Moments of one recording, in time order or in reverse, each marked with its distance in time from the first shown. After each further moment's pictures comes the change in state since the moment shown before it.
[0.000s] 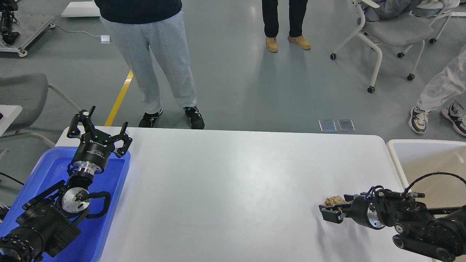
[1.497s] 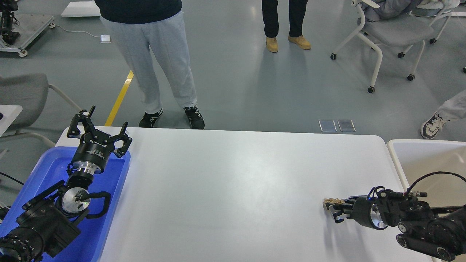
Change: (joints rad) left arm 0.000 0.000 0.000 0.000 0.000 0.000 0.000; right arm 0.004 0.010 -0.033 -0.072 -0.006 -0.009 0.114
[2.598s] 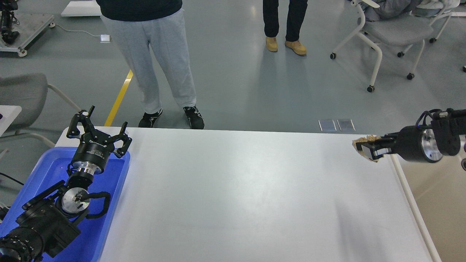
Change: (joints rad) left arm 0.000 0.000 0.000 0.000 0.000 0.000 0.000; right arm 0.579 -0.384 -0.081 0.348 0.091 0.332 0.077
